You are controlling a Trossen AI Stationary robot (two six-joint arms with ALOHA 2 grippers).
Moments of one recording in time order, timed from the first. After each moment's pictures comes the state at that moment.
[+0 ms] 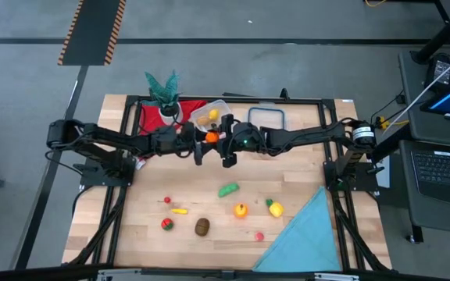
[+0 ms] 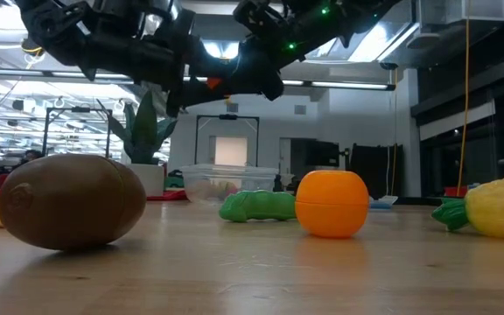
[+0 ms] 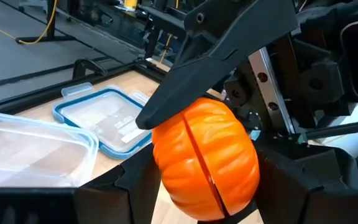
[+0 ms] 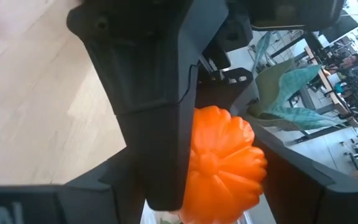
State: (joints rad) left arm 0.17 1.33 0.49 0.72 -0.12 -0.41; right arm -0.06 1.79 1.24 0.15 0.23 -0.69
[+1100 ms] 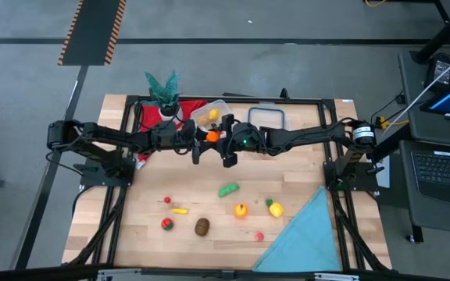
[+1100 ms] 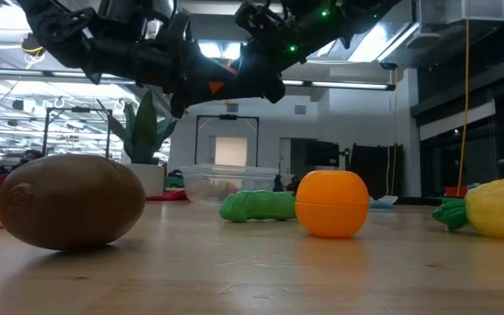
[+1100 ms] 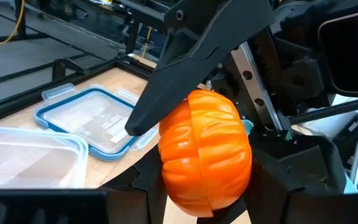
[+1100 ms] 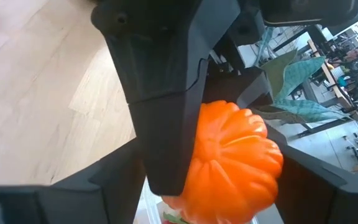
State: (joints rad) left arm 0.25 1.33 0.49 0.71 0.05 -0.36; right arm -0.06 1.79 1.23 0.13 0.23 -0.68
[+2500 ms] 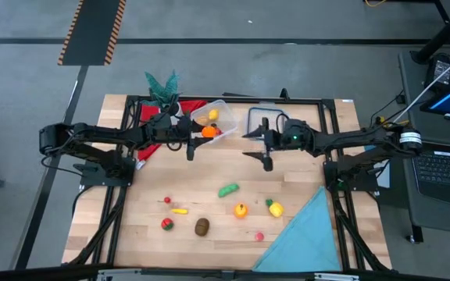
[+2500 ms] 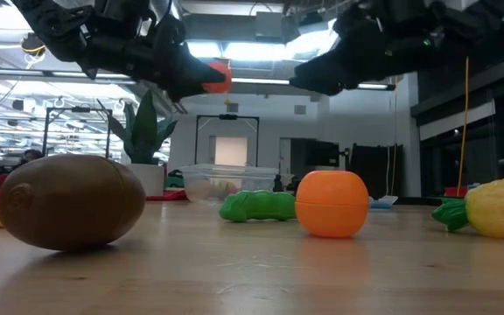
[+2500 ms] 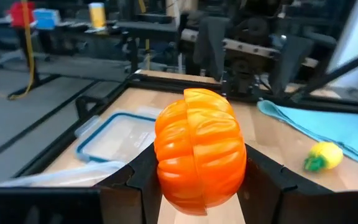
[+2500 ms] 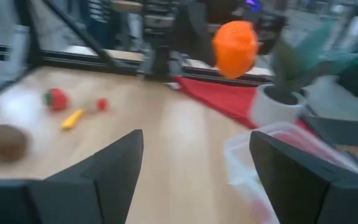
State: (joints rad) left arm 0.33 1.23 0.49 0.59 0.15 -0.02; right arm -0.21 1.32 0.58 0.55 -0.21 -0.16
